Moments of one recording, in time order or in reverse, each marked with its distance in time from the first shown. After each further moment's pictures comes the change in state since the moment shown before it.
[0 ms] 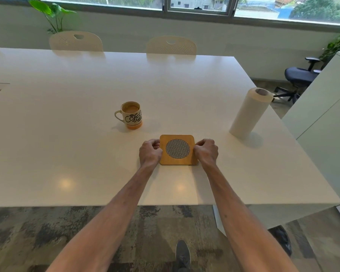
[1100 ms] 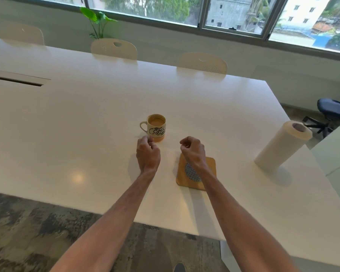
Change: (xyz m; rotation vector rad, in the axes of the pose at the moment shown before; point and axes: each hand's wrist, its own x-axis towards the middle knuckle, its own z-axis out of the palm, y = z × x) left_hand 0.053 -0.009 -0.050 -0.176 0.447 0.012; right_hand 0.011 -0.095 0.077 0.027 -0.252 -0.451
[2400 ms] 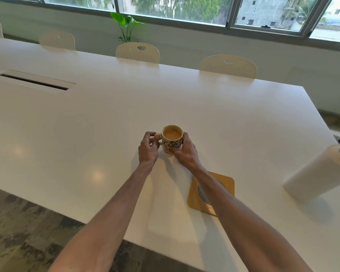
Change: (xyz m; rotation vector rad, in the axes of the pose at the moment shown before) left_hand 0.077 0.002 -0.010 -0.158 -0.093 -0.132; right_hand 0.060 -0.041 0.061 0.037 -0.210 -0.136
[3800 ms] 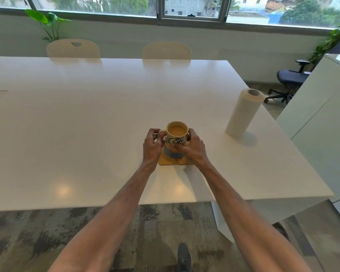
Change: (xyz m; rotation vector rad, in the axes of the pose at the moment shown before) left_hand -0.157 0.009 0.044 -0.166 -0.449 0.077; right_hand -0.183 0.043 -0.094 -0.063 0.304 0.182
